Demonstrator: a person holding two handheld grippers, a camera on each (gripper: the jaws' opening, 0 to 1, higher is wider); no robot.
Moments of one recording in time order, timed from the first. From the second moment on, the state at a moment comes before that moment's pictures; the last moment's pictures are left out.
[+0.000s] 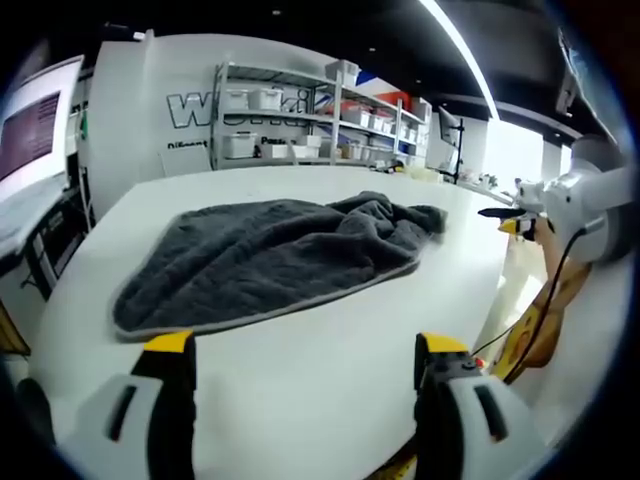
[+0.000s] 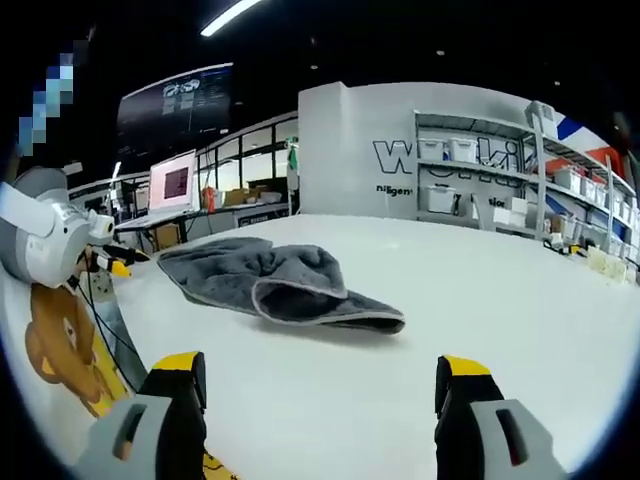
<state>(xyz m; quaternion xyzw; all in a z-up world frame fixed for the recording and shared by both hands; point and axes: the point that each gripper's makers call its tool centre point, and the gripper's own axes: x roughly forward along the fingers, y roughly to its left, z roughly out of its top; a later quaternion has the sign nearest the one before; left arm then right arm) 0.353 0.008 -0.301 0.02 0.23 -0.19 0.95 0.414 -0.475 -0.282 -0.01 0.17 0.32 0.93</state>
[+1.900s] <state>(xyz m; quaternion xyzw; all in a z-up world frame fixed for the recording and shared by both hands) 0.353 0.007 -0.305 0.01 0.23 -0.19 0.95 0.501 -0.406 -0.279 0.42 0.23 0.38 0.79</state>
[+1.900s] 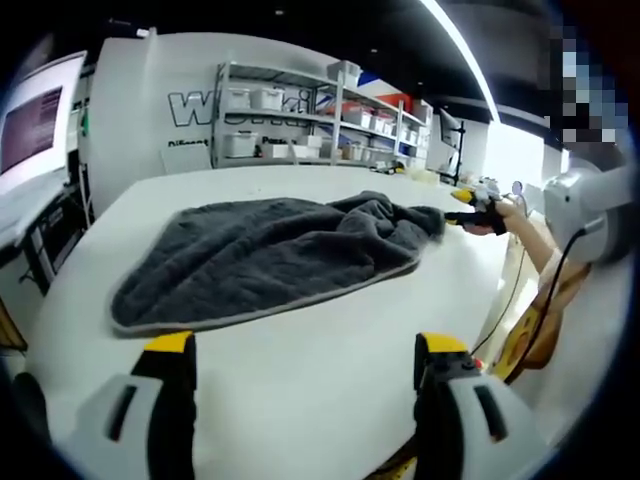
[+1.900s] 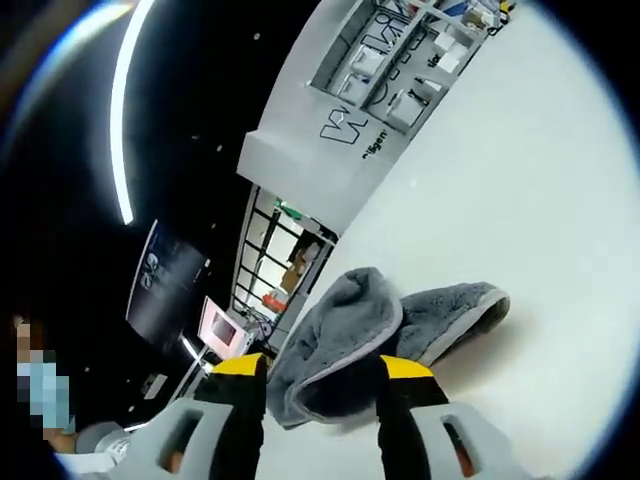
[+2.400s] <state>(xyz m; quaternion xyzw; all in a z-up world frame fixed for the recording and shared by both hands) 0.350 0.012 -0.305 0.00 0.23 -0.18 0.96 0.513 -0.403 -0.287 0.41 0.24 0.37 0.80</state>
